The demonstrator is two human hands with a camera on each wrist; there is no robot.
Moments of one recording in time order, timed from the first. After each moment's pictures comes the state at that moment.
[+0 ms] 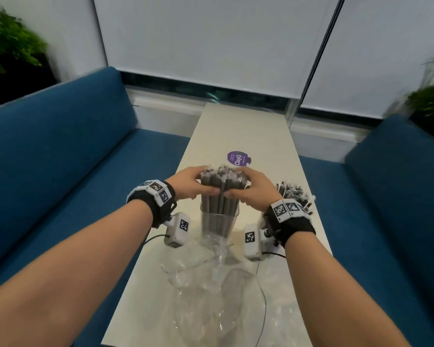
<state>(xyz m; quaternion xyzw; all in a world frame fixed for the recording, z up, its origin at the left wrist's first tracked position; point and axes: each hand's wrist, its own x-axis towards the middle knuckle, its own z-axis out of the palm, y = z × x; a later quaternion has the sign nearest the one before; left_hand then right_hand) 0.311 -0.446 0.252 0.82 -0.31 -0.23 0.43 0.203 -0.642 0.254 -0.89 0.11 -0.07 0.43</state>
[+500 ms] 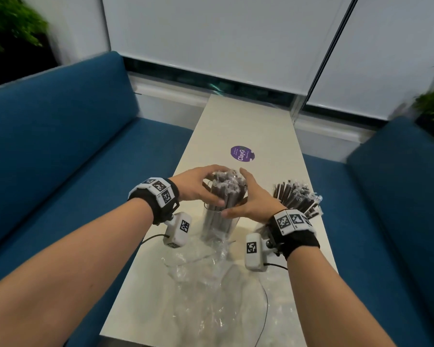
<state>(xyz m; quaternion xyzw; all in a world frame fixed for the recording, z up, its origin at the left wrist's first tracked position) 0.306 -0.440 0.242 0.78 -0.36 -0.28 0.44 0.187 -0.628 0.245 -0.89 0.11 0.06 0.44</state>
